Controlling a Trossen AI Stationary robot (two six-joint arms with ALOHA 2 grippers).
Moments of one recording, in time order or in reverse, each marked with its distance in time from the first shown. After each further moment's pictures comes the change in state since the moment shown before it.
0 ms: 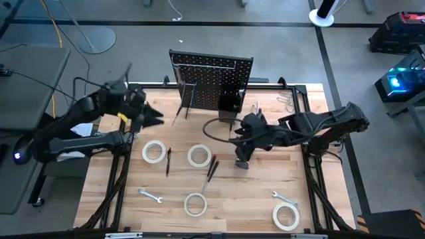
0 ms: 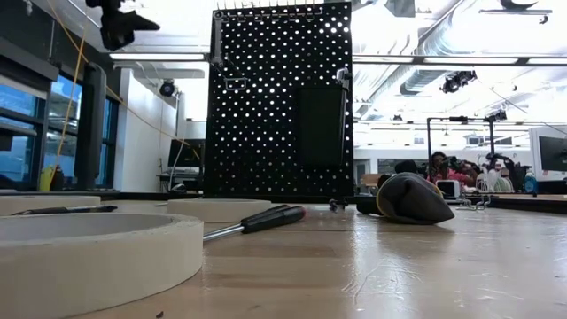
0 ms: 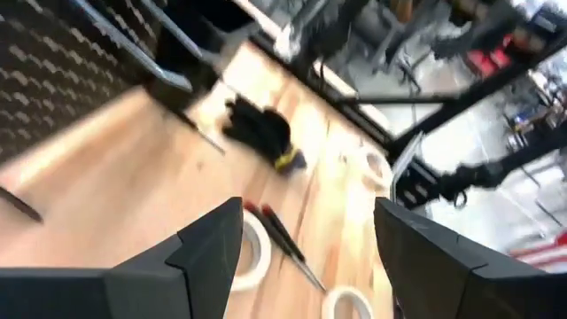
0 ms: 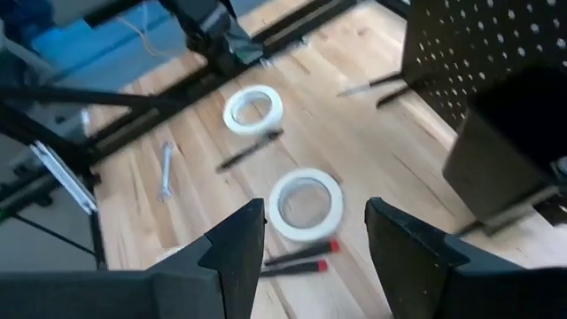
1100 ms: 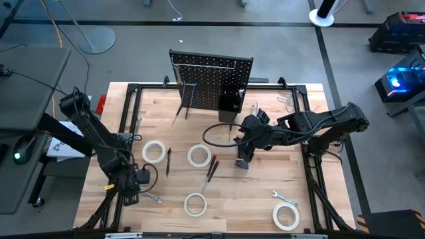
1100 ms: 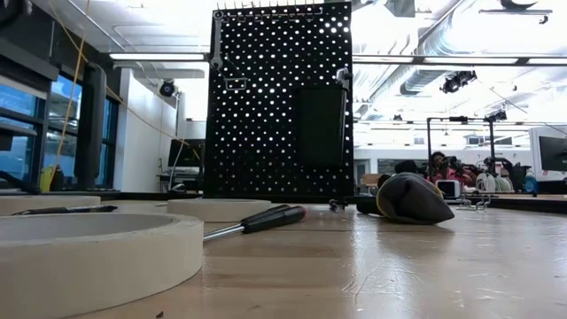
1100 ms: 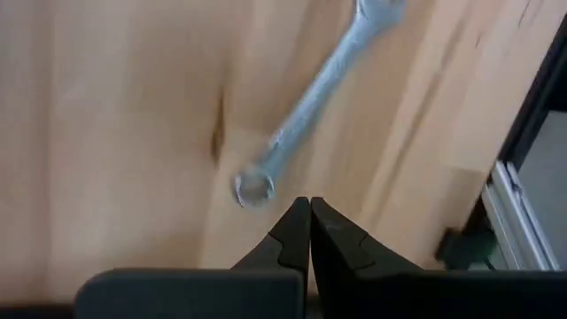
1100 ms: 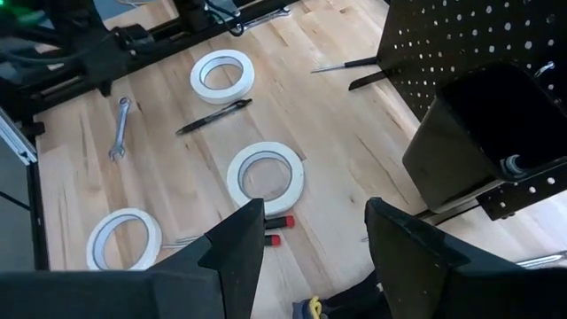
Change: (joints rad) left arm -1.404 0.458 -0.333 0.060 -0.330 -0.798; right arm -0.010 0.000 0.000 -0.103 -0.005 -0.104
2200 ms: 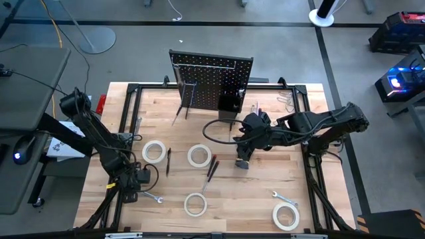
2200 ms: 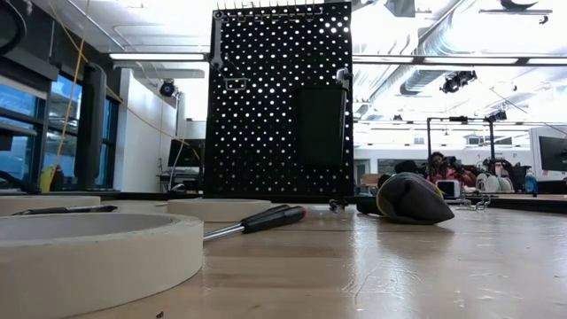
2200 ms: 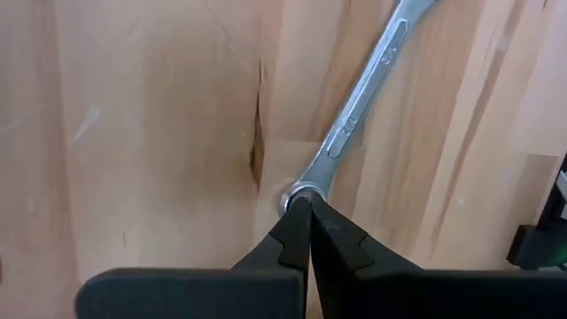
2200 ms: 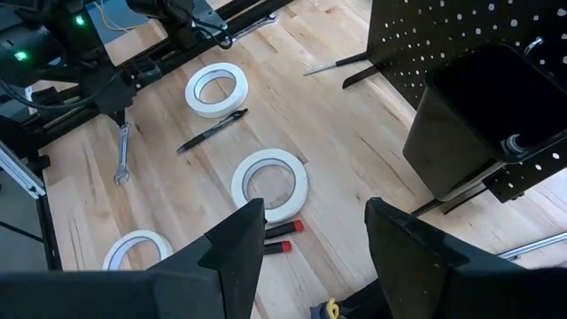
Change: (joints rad) left arm -0.008 0.002 -0.112 0.102 -0.017 0.114; right arm -0.001 0.004 0.000 0.000 0.025 0.116
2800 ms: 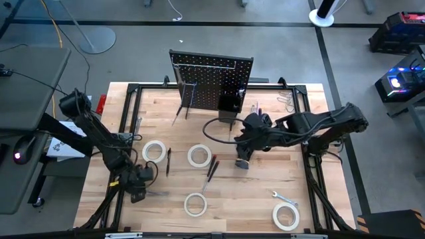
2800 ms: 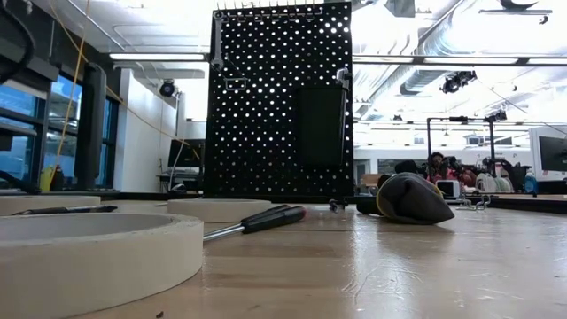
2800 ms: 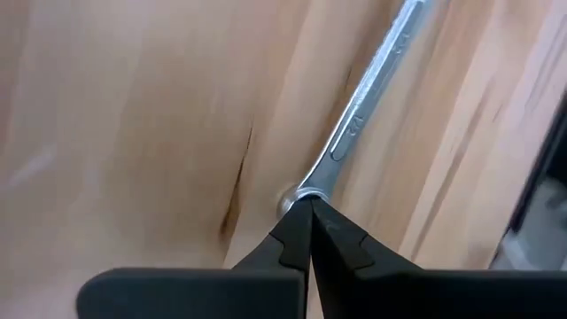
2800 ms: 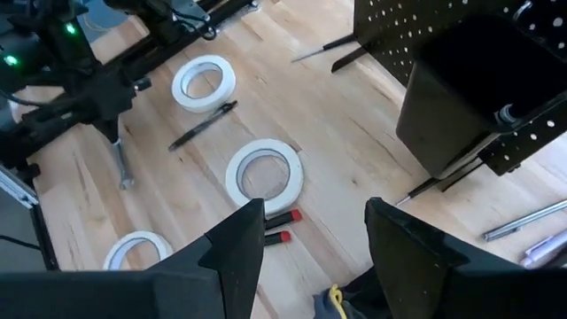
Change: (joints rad) left arm 0.042 0.028 -0.129 0.255 -0.073 -0.200; right arm 0.000 0.014 0.000 -0.043 0.000 0.094
